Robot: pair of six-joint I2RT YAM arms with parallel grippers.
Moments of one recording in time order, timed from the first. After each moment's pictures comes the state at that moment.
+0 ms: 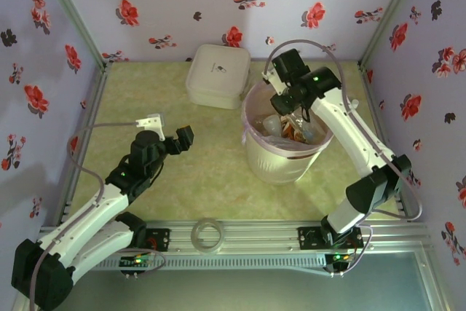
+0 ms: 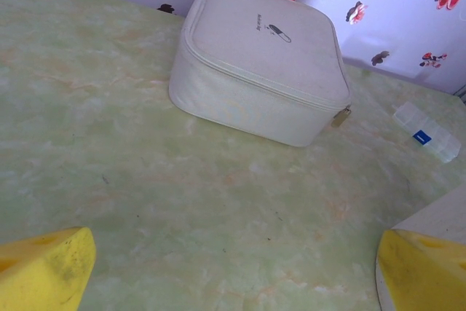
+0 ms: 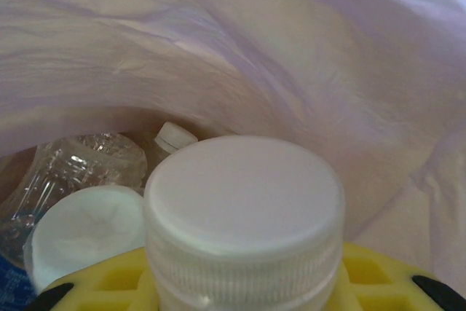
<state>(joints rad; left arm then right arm) -0.56 0.83 0.52 -0.06 -0.26 -0.49 0.53 1.60 1.74 -1.20 0.18 -0.21</state>
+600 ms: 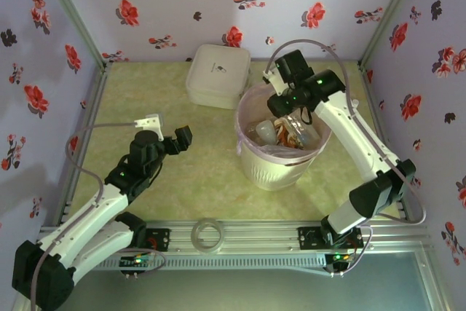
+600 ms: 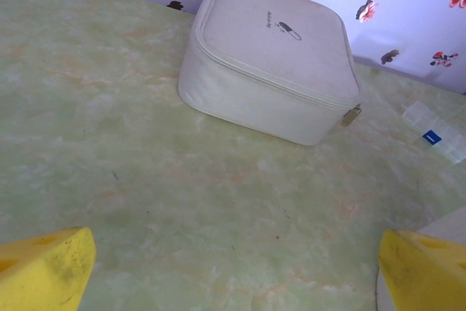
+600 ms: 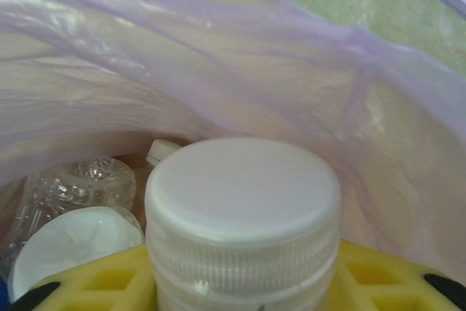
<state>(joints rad) -0.54 0.83 0.52 -0.09 -0.26 -0.49 0.53 1.55 1.73 -1.18 0.08 -0.15</state>
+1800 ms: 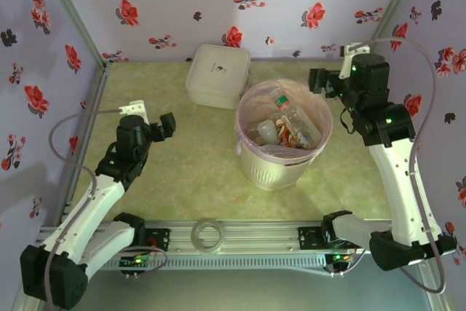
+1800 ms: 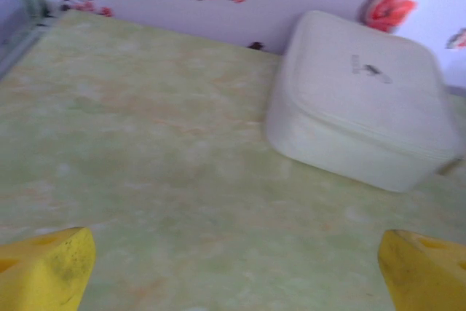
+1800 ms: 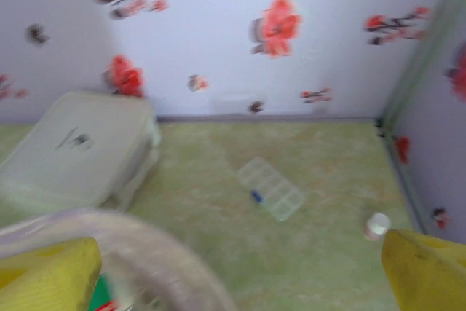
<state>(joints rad) -0.30 0.89 0.67 -0.20 -0.26 -0.32 0.21 1.12 1.51 -0.81 0.22 0.15</state>
